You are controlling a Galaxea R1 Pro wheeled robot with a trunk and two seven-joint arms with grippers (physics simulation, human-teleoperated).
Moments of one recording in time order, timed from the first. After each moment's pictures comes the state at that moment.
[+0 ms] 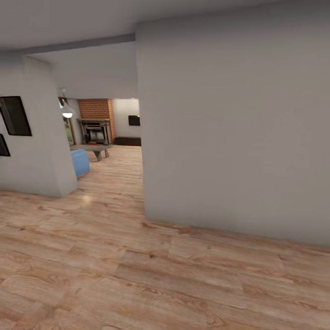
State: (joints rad) left arm -0.22 0.02 0.05 0.00 0.22 -0.08 0.10; right arm -0.11 -0.05 0.73 0.03 -0.60 -0.20 -0.02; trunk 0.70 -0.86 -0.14
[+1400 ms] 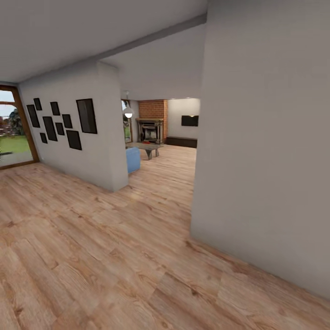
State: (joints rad) left arm -0.22 0.02 0.05 0.00 0.22 -0.08 0.10; right arm -0.11 -0.06 0.73 0.03 -0.60 -0.19 -0.02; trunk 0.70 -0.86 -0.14
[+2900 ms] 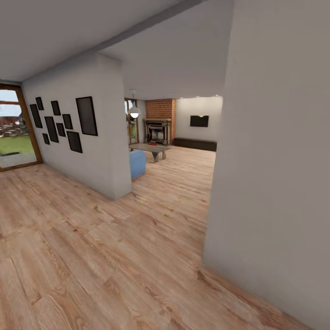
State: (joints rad) left arm -0.22 0.02 0.05 0.00 0.21 -0.08 0.10; right arm -0.11 -0.06 0.73 0.03 -0.60 -0.20 -0.02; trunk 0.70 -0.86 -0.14
